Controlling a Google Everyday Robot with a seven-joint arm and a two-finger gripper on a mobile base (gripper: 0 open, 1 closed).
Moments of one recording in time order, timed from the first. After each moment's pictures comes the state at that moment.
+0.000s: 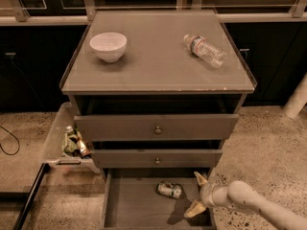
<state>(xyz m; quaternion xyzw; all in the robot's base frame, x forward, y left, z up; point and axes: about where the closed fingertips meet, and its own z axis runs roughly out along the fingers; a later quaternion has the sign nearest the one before) 0.506 -0.196 0.293 -0.53 0.75 0.15 0.36</state>
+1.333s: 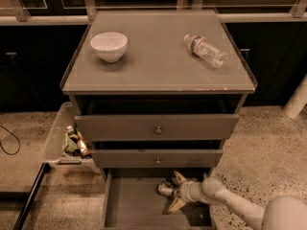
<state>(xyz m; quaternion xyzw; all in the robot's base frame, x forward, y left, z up) 0.570 -0.125 0.180 -0.59 0.70 0.15 0.38</state>
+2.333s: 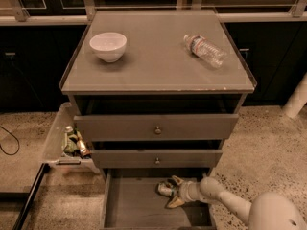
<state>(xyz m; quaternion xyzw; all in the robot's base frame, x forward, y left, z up) 0.580 -0.131 0.141 -0.58 0.72 0.15 0.35</state>
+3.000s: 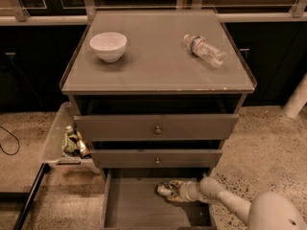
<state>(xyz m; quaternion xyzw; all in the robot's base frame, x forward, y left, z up) 0.580 -0.131 0.141 -0.58 0.72 0.15 0.35</state>
